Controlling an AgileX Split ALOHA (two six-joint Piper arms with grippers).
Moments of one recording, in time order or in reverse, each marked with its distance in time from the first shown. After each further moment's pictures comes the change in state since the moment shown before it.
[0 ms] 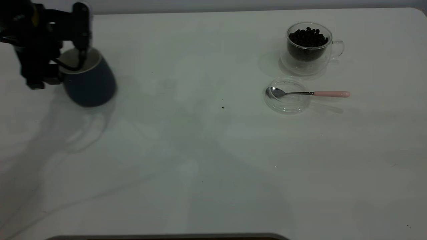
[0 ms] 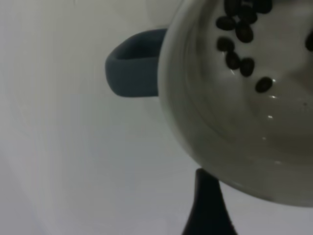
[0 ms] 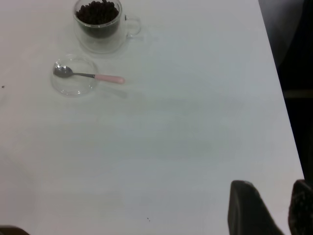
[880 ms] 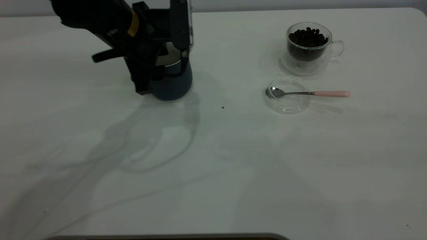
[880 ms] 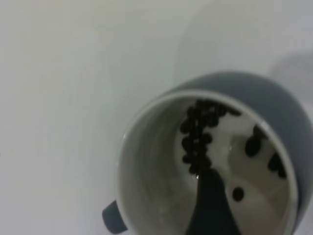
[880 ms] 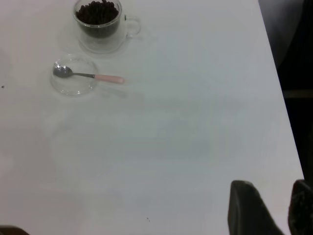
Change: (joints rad) left arm -0.325 0.022 0.000 0.000 -0.266 -0.251; right arm 0.000 0.000 0.000 0.000 0.000 0.000
